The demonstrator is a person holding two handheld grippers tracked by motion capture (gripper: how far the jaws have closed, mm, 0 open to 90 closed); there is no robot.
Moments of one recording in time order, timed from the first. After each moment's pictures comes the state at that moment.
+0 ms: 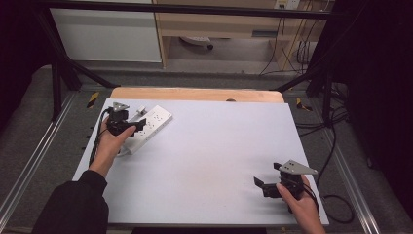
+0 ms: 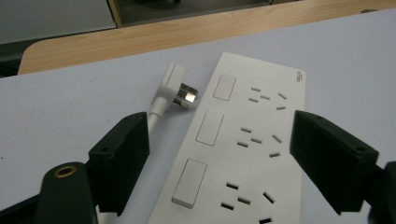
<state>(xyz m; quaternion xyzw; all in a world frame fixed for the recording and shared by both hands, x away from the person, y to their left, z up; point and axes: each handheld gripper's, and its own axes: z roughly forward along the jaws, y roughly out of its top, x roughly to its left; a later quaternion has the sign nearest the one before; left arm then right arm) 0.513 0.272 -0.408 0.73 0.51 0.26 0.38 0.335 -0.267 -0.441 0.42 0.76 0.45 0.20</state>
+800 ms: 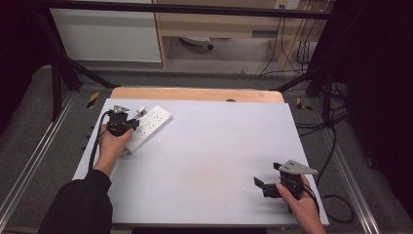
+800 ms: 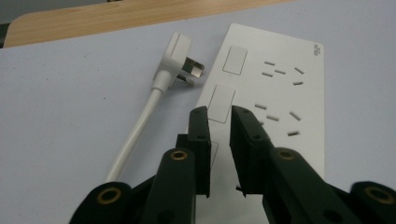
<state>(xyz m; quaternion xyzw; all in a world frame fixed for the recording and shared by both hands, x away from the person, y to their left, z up) 0.517 0.279 -0.423 0.74 0.52 0.24 0.36 0.335 -0.267 -0.442 0.42 0.76 0.45 0.20</state>
